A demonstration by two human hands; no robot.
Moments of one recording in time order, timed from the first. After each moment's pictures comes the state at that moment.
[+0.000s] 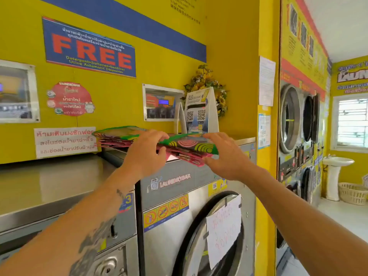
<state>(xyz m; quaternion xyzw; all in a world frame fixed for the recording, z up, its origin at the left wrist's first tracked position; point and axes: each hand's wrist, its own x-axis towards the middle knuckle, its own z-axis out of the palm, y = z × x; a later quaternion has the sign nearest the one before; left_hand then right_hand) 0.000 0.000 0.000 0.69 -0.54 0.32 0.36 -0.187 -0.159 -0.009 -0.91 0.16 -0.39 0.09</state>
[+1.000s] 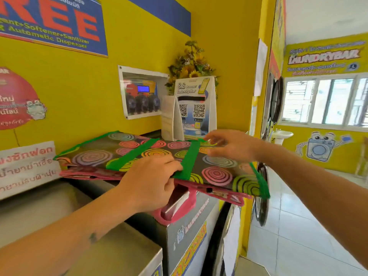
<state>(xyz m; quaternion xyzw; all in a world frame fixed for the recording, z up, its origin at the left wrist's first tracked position) 0.137 -0.027 0.051 0.62 -0.72 0.26 0.18 -0.056 -0.200 0.108 -0.93 0.30 -0.17 0.15</state>
